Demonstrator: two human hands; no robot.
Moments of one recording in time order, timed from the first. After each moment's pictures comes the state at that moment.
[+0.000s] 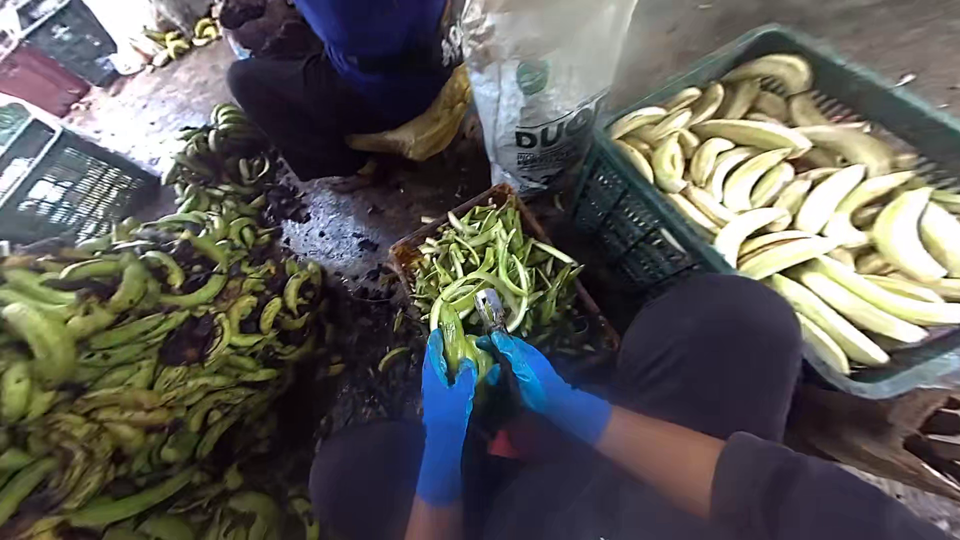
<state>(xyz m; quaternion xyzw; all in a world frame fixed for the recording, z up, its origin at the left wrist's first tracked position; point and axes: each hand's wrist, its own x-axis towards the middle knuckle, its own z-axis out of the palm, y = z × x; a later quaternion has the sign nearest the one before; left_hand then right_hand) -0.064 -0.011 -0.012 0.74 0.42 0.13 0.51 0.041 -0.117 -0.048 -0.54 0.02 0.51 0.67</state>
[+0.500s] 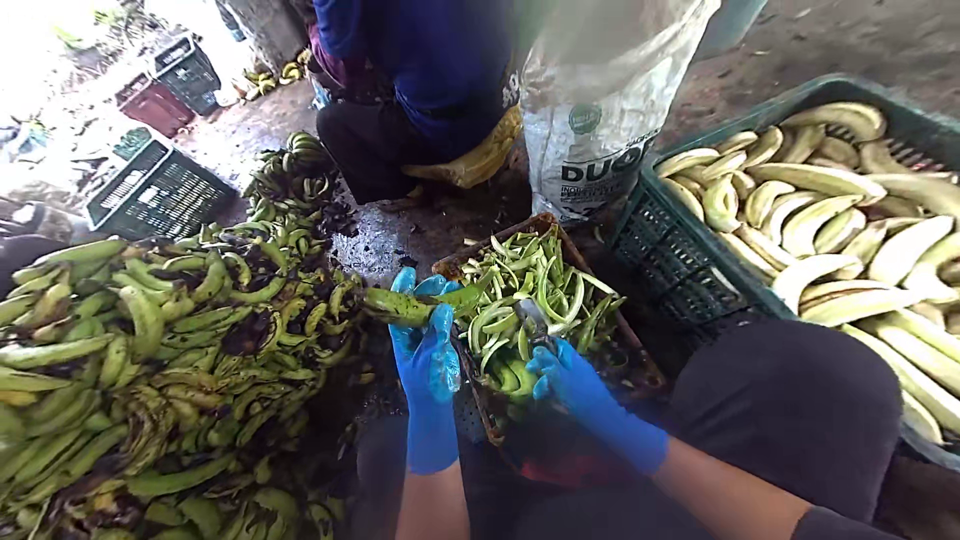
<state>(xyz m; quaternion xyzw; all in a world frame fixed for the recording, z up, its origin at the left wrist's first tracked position) -0.027 0.057 0.062 0.54 0.13 0.46 0.69 0.064 -0.121 -0.032 -0.70 -0.16 0.39 0.58</state>
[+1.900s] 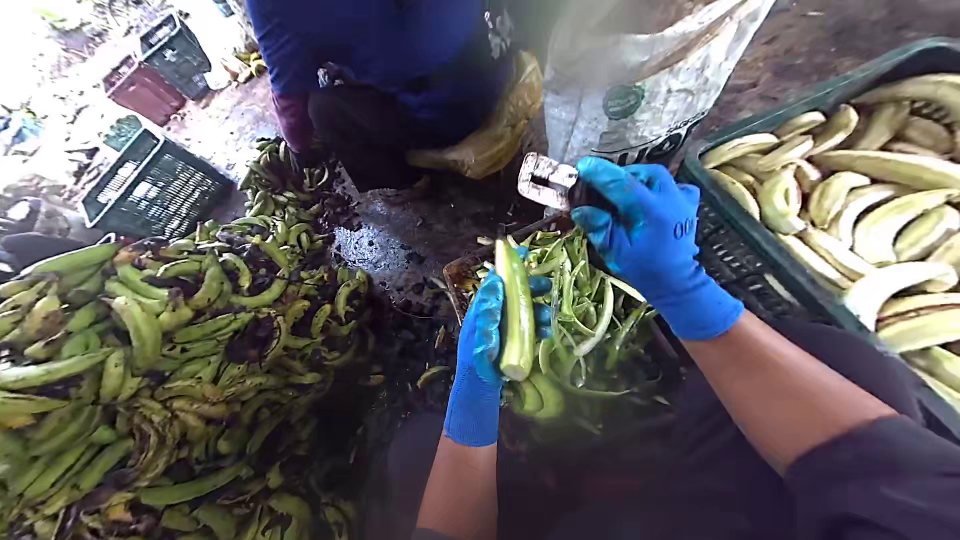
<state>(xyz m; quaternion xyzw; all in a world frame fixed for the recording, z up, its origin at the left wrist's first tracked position) 0.037 0.068 0.054 0.43 0.15 0.15 0.88 0.231 -0.057 0.046 -0.79 -0.43 -0.19 0.40</state>
